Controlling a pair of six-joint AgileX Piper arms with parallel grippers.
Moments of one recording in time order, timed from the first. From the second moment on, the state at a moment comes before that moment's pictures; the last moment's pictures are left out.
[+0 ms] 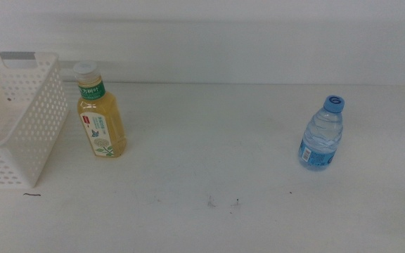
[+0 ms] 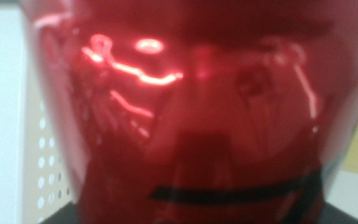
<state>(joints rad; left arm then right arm) 0.27 1.81 -1.82 -0.16 1.22 0.31 -0.02 0.00 0.00 0.04 0.14 -0.06</state>
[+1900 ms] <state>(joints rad) -0.14 1.44 -1.31 0.02 0.76 -0.03 -0.02 0.00 0.00 0.04 0.14 -0.06</state>
